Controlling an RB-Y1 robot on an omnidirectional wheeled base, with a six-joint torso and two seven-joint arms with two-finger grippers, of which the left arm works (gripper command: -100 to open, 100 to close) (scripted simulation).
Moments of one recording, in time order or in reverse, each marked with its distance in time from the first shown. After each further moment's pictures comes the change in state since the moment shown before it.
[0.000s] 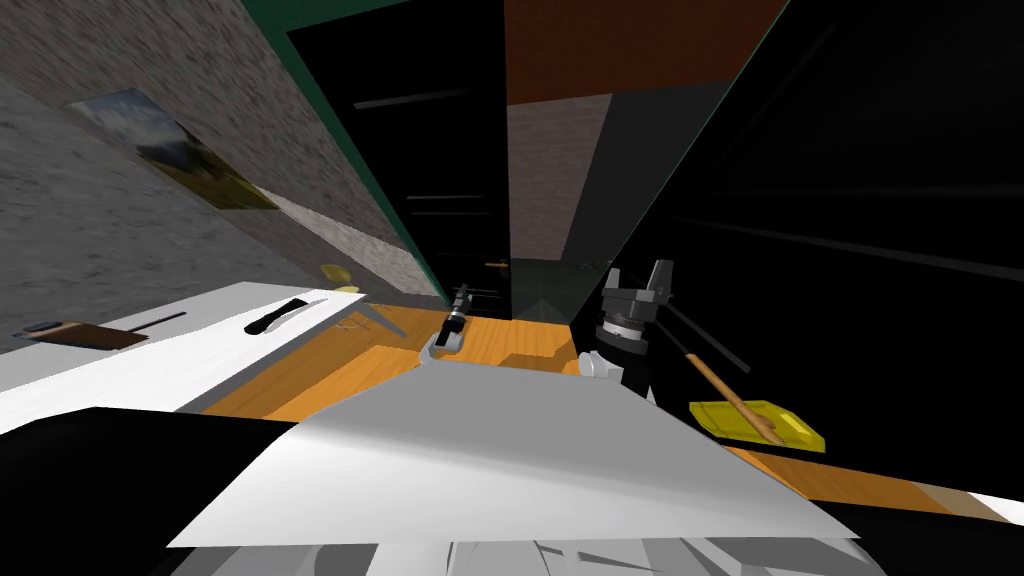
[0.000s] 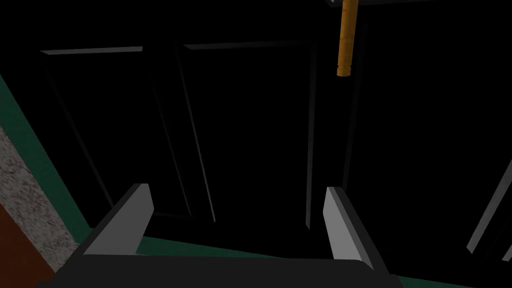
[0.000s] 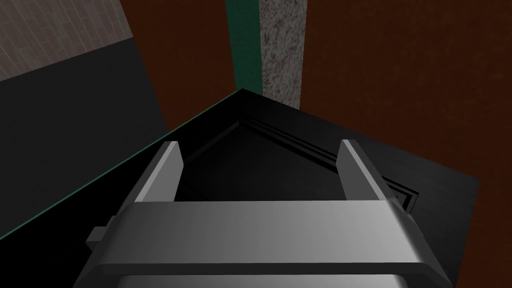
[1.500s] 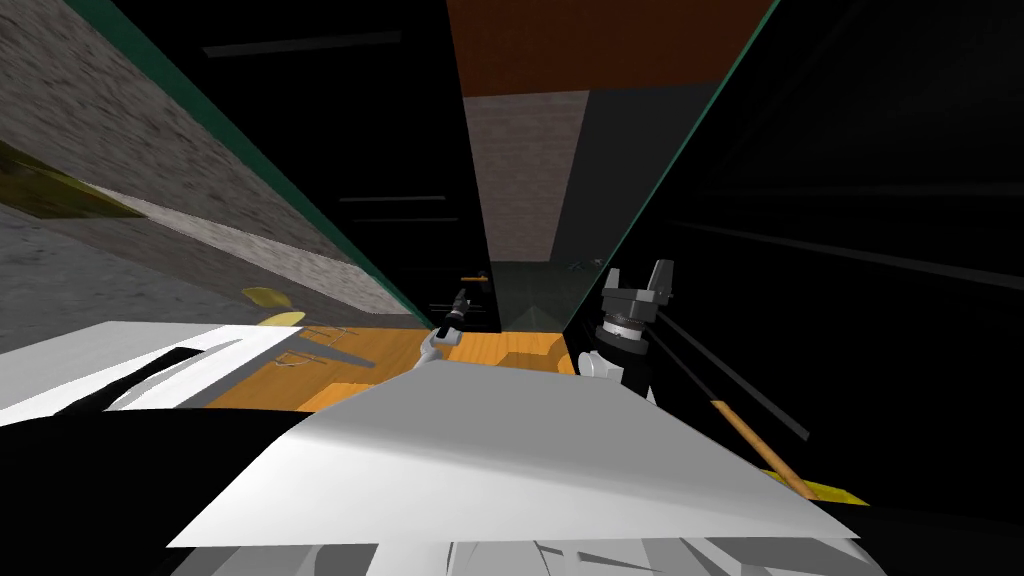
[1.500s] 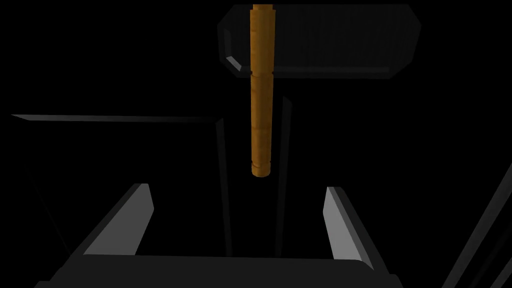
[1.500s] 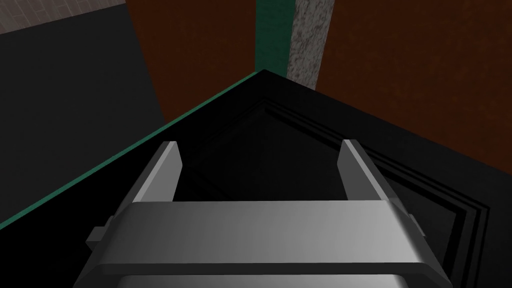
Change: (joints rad) arm -0.150 0.069 0.018 0.289 0.058 0.069 0.079
